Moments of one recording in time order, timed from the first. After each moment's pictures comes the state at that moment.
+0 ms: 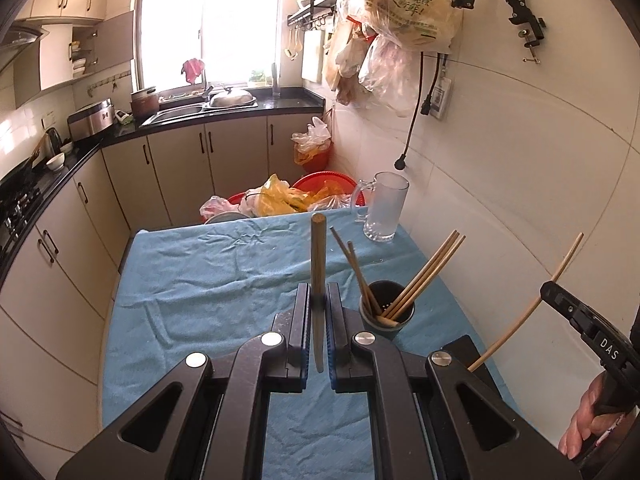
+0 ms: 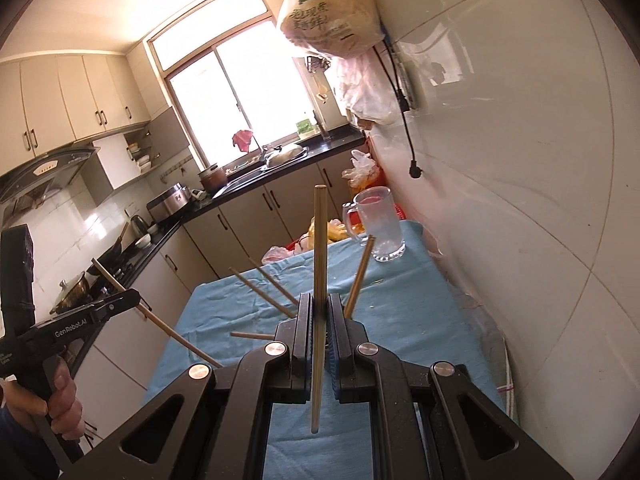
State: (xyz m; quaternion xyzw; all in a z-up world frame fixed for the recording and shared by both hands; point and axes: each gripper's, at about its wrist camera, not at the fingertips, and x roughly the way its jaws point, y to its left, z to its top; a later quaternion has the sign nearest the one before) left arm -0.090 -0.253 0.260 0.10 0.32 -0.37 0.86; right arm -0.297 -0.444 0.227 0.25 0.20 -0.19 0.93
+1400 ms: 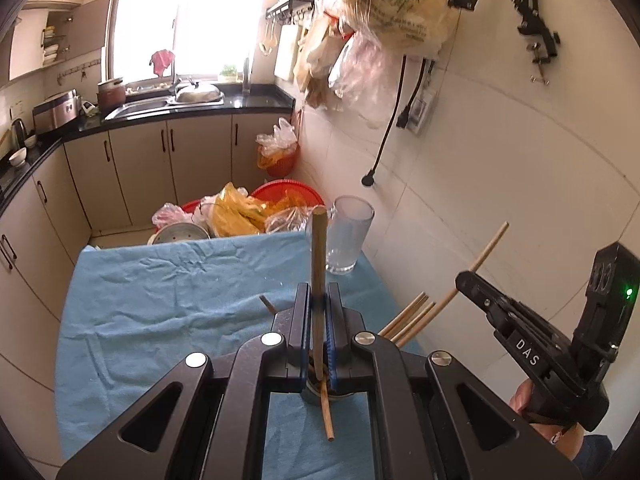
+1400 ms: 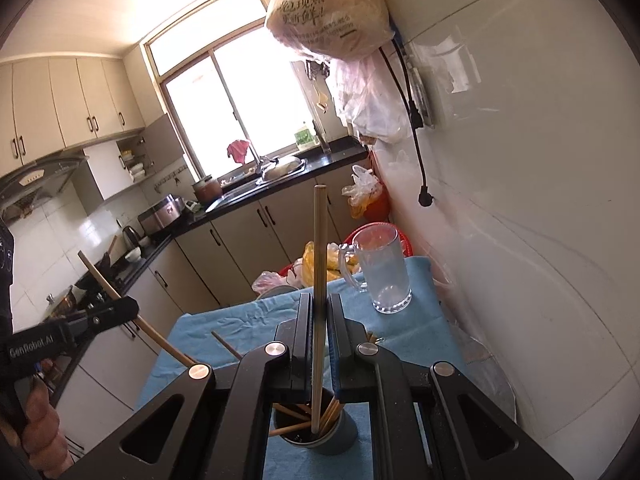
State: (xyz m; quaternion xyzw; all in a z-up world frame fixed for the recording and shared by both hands) left arm -0.044 -0.349 0.266 0.07 0.35 -0.42 0.84; right arm -0.202 -0.512 0.226 0.24 0.19 -0.19 0.93
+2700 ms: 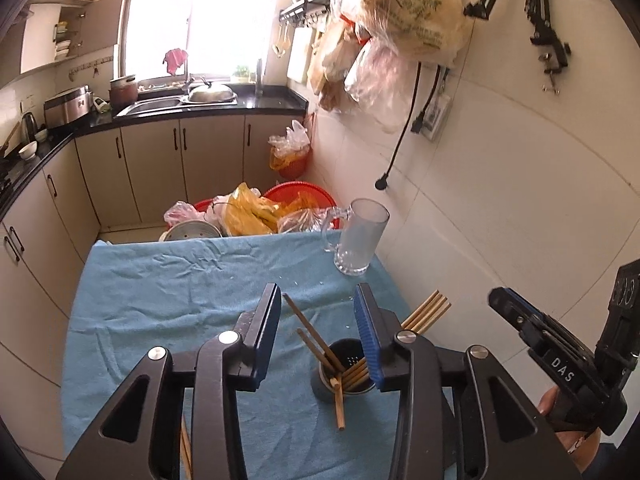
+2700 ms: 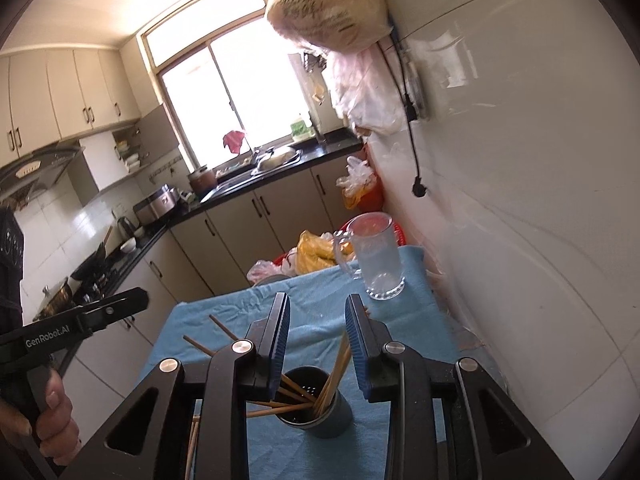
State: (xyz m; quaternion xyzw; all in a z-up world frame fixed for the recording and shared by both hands) left arm -0.038 -0.327 0.274 0.06 0.34 -0.40 0.85; right arm -0.217 -0.505 0.231 0.24 0.20 -0.20 0.93
